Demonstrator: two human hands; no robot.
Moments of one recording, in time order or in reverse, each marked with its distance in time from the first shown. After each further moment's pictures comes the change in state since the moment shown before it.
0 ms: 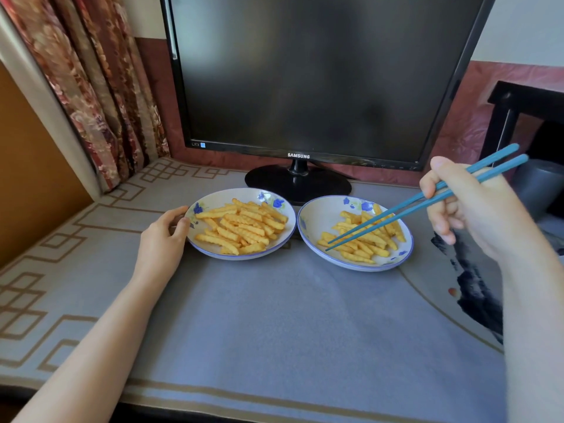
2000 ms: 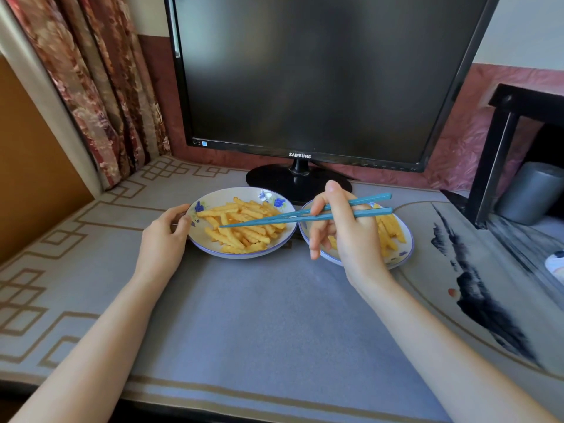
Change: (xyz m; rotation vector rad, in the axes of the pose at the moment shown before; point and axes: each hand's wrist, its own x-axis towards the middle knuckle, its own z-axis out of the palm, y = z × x) left_hand -0.003 0.003 0.000 -0.006 0.011 0.006; right_hand -0.023 0.002 0.134 0.457 -0.035 0.012
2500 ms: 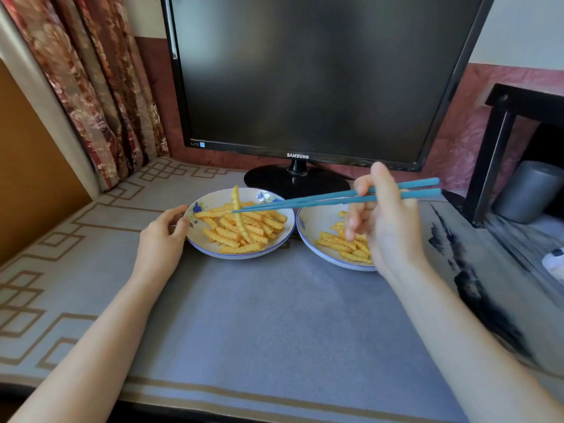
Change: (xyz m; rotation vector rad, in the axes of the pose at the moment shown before) left_hand -0.001 0.001 -0.002 0.000 -0.013 -0.010; right_hand 0.007 -0.024 -0.025 0.118 0.222 0.051
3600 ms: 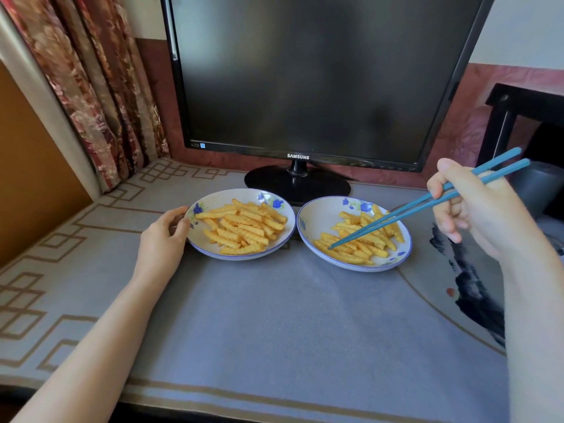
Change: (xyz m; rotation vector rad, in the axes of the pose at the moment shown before) left_hand 0.002 -0.003 0.001 0.004 0.007 0.015; right_hand 0.036 -0.046 -0.096 -0.537 -0.124 -0.088
